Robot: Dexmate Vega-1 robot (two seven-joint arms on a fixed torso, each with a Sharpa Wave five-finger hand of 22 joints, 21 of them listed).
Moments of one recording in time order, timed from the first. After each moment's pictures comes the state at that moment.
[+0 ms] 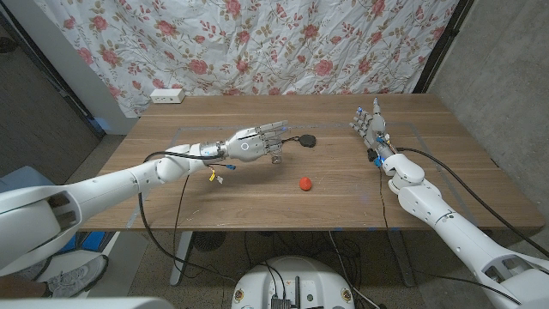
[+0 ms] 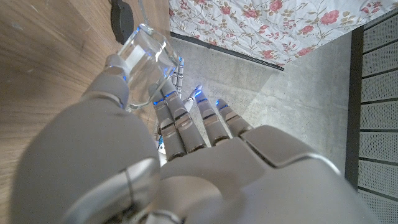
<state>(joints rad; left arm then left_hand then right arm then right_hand) 0.34 0.87 1.15 -1.33 1.64 0.08 1.12 0.86 0.00 0.40 -0.17 0.19 0.70 -0.13 0.54 0.20 0.83 -0.22 0.25 0.32 0.41 -0.05 0.20 0.18 0.13 0.03 0.19 0.17 -0.84 -0.51 -0.37 -1.30 0.65 0.29 0.03 -0.02 0.06 -0.02 0.19 0.27 -0.03 0.03 0.21 0.22 -0.07 -0.06 0.22 0.34 -0.04 -0.03 0.25 0.41 0.16 0.02 0.21 0.18</state>
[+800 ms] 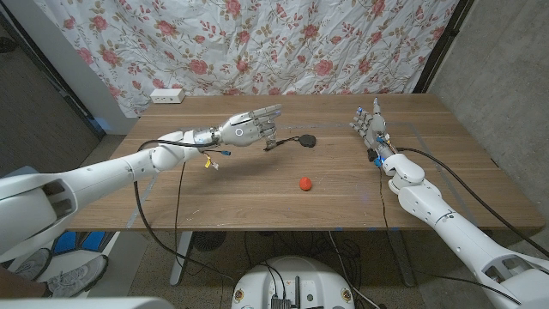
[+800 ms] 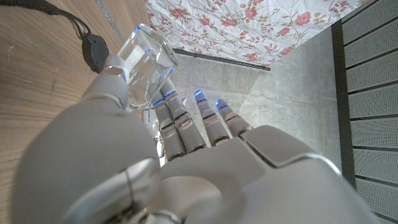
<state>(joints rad) 0.27 0.90 1.18 -1.31 1.61 0.16 1.12 0.86 0.00 0.40 -0.17 0.19 0.70 -0.13 0.54 0.20 0.83 -0.22 0.25 0.32 0.41 -0.05 0.20 0.18 0.13 0.03 0.19 0.17 -0.84 -0.51 -0.37 -1.30 0.65 0.29 0.03 -0.02 0.06 -0.02 0.19 0.27 -0.03 0.03 0.21 0.22 -0.07 -0.06 0.22 0.34 -0.04 -0.03 0.25 0.42 0.16 0.02 0.21 0.18</state>
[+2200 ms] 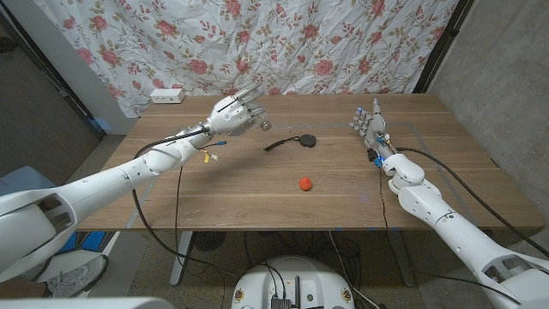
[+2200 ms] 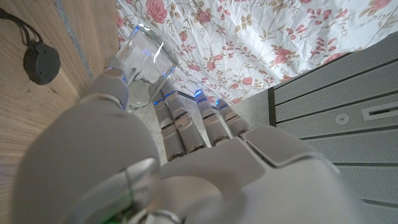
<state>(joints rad) 0.43 0.88 0.97 -1.34 1.33 0.09 1.05 0.85 0.01 0.38 -0.17 0.18 0.70 -0.13 0.52 0.20 0.84 -0.23 0.24 0.33 0.42 -0.04 0.20 0.18 0.13 0.03 0.19 0.17 -0.84 -0.51 -0.37 -1.30 0.65 0.29 0.03 -0.02 0.06 -0.02 0.19 0.27 -0.03 0.03 0.21 0.22 -0.07 -0.06 0.22 0.34 -0.04 -0.03 0.25 0.42 0.16 0.02 0.21 0.18</state>
